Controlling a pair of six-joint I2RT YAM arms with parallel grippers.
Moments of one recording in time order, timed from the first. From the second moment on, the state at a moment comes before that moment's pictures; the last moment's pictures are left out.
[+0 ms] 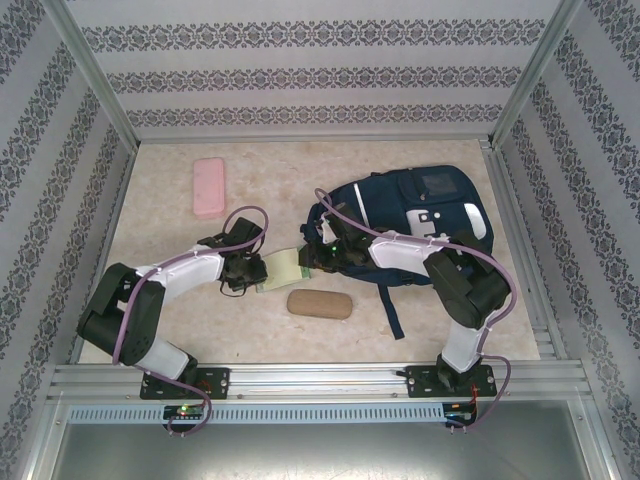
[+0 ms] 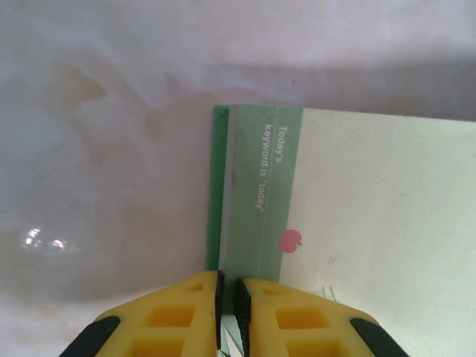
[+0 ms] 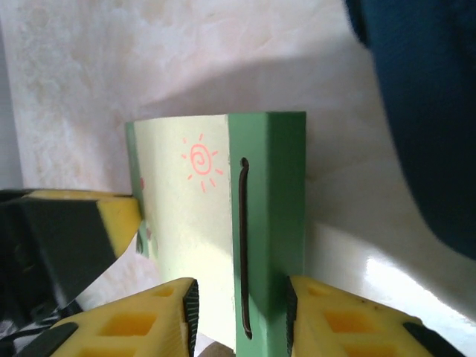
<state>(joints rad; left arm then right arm) -0.43 1.53 0.78 -0.52 0.07 -0.78 0.67 1.80 1.00 -0.10 -0.53 0.80</state>
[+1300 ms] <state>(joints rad) -0.33 1.51 0.85 -0.59 0.15 -0.60 0.72 1.87 1.10 -0.24 -0.42 0.72</state>
